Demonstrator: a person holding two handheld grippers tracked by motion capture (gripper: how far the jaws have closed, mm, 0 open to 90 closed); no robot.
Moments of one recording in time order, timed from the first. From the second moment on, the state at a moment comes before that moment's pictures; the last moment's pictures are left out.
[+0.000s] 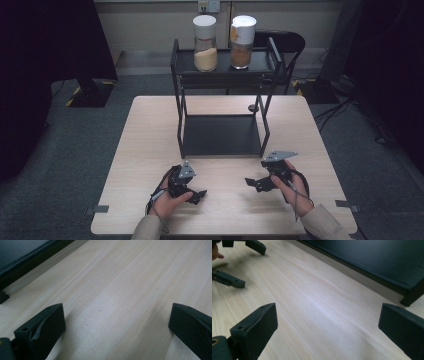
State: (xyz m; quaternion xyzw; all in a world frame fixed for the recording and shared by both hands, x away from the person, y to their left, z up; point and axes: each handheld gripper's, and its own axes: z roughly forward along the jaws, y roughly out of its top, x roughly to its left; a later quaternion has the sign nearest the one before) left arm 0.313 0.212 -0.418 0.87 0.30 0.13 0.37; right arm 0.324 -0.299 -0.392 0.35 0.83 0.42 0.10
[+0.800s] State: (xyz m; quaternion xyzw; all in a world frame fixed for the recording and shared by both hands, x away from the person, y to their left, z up) left arm 0.313 0.212 -0.418 0.87 0.30 0.13 0.37; right arm 0.298 -0.345 -0.411 0.37 0.83 0.40 0.11
